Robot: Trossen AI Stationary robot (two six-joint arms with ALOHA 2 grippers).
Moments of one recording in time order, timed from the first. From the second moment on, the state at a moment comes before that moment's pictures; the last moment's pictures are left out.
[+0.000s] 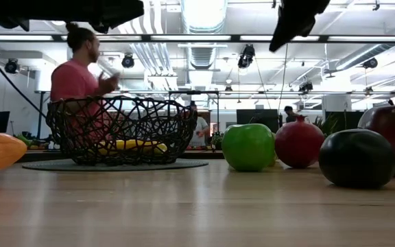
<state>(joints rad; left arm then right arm) 0.02 0.79 0.46 0.49 -0.19 0.30 0.23 1.44 1.27 -0.88 0.28 0.39</state>
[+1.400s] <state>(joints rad) 0.02 0.73 0.41 0.52 -0.16 0.28 0.18 1.44 0.54 0.30 0.31 0.07</state>
